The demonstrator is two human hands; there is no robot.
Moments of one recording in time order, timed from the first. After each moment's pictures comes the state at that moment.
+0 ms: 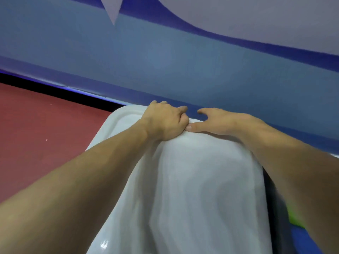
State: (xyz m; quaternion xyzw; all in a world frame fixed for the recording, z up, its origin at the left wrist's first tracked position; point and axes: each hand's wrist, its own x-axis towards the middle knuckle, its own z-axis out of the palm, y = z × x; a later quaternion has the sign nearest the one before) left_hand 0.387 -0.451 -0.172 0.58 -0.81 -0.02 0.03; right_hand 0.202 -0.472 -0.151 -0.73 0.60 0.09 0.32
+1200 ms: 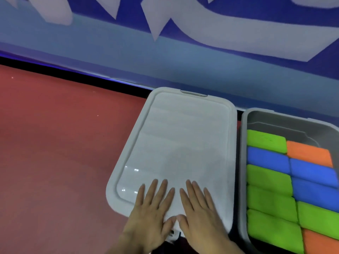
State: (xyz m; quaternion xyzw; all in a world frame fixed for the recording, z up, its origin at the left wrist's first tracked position) left_hand 0.437 0.021 -0.142 0.56 -0.82 -0.11 -0.05; right_hand 0.242 -0.001 -0.143 -0.85 0.50 0.08 0.13
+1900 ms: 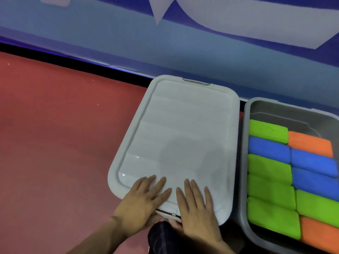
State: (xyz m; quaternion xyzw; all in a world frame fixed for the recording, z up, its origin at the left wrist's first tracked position) left_hand 0.472 0.024 -0.140 0.46 -0.88 -0.09 -0.09; right_hand 0.252 0.033 -0.166 -0.86 0.51 0.06 0.07
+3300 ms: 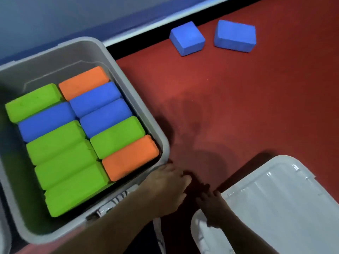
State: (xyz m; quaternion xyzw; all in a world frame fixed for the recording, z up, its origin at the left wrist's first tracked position) left_hand -0.081 0.091 -0.136 0.03 -0.97 -0.20 -0.16; right_hand -0.198 0.303 -0.286 -0.58 0.68 0.29 0.34
